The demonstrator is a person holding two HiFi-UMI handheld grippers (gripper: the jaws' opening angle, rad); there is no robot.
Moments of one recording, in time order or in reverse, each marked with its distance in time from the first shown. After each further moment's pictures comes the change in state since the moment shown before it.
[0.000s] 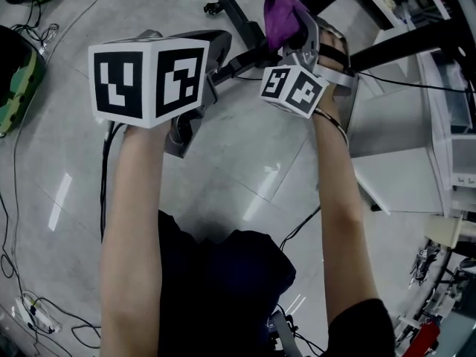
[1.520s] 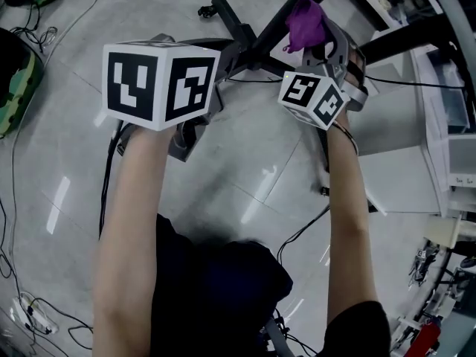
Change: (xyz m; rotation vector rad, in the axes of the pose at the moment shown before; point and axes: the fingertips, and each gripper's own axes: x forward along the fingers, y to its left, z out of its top) left arm 0.014 -0.031 -0.009 0.030 0.033 -0.068; right arm -0.029 -0.041 -0.054 0.175 0.049 -0.080
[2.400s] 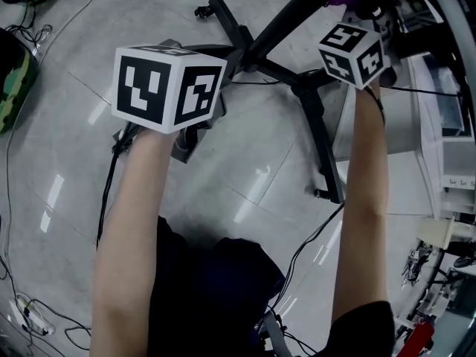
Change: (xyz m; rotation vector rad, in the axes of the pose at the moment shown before) left arm 0.017 0.002 -0.007 -0.002 0.022 -0.021; right arm 0.053 -0.123 -0.006 0.032 0.092 -0.186
